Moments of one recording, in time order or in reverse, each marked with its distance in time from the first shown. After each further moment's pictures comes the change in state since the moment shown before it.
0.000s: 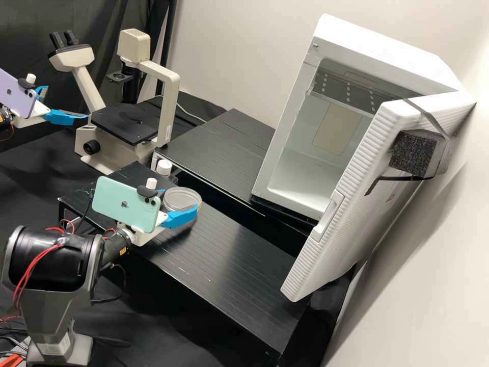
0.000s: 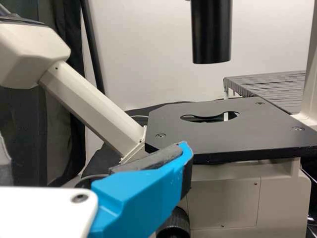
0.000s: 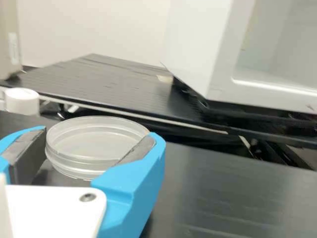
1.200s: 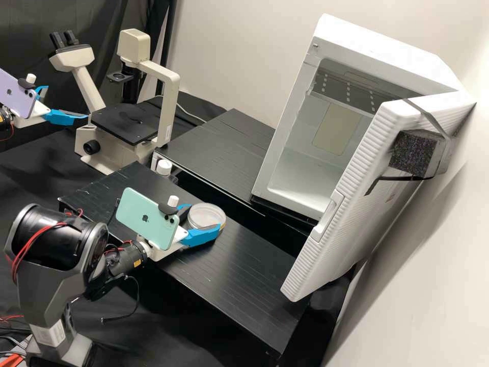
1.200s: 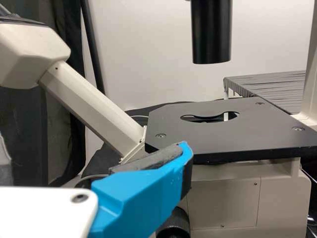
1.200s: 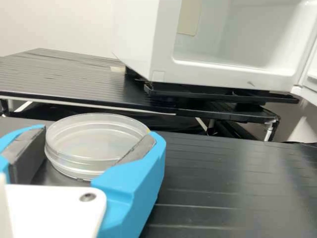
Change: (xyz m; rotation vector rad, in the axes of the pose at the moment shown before) left arm 0.000 0.000 0.000 0.000 0.000 0.000; right arm 0.011 0.008 0.033 0.046 -0.096 0.095
